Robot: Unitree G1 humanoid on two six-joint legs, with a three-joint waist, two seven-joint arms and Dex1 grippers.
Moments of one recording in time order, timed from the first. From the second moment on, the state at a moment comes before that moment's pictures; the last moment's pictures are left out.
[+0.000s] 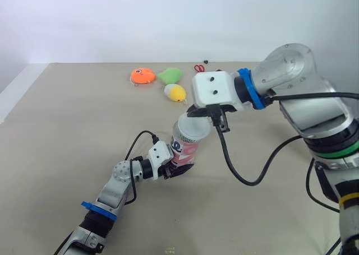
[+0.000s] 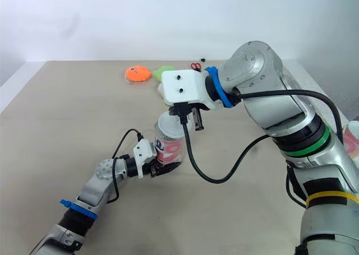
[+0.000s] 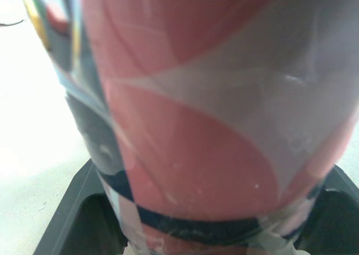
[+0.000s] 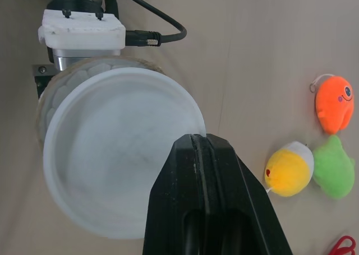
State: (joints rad) left arm -0.30 0.25 -0.29 0.12 -0.14 0.01 -0.84; right arm -1.19 -0.79 0.48 -0.26 0.05 0.67 1.35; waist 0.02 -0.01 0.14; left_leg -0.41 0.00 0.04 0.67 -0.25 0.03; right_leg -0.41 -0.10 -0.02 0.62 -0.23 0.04
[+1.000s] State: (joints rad) left arm -0.28 0.24 -0.29 0.11 -0.14 0.01 -0.83; right arm -1.08 -0.72 0.46 -0.34 0.01 0.68 1.29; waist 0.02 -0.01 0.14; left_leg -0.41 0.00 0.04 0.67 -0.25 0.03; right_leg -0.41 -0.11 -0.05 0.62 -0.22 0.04
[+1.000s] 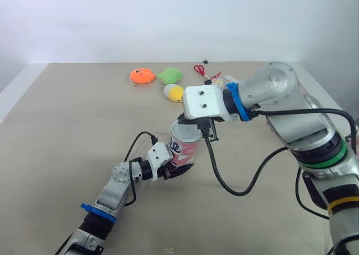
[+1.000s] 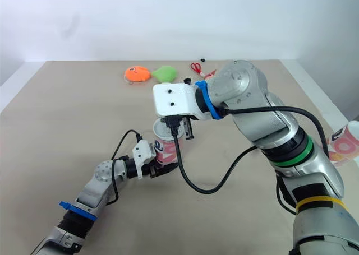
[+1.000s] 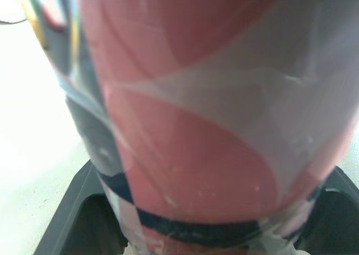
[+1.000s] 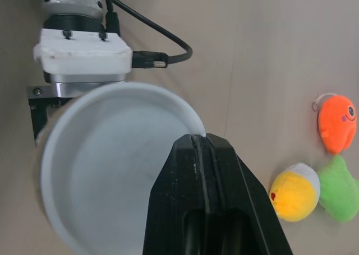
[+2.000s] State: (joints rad) left arm -0.29 0.25 -0.28 0.13 -0.14 0.03 -0.83; right arm -0.70 -0.60 0.26 -0.41 0.09 0.57 1.01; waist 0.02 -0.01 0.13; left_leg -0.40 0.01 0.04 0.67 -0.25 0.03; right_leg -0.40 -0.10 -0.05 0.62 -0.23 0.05
